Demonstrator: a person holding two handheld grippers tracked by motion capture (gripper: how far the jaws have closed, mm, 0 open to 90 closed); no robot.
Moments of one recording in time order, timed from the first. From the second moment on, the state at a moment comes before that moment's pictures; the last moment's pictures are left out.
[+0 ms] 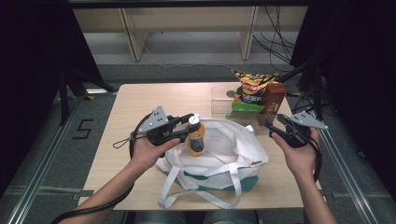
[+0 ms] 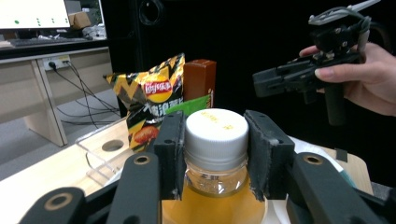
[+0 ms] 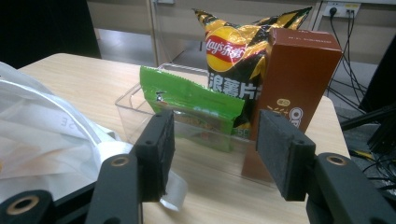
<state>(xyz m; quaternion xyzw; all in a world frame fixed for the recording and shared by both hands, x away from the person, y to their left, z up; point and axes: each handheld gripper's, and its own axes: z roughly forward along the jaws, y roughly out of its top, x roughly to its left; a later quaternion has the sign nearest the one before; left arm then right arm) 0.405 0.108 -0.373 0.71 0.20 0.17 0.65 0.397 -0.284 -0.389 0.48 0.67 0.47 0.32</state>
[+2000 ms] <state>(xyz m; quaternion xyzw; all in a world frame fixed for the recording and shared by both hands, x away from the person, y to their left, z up) 0.437 0.075 -0.288 0.68 0.16 0.19 0.69 0.397 -0.281 -0.395 0.48 0.68 0.46 0.32</state>
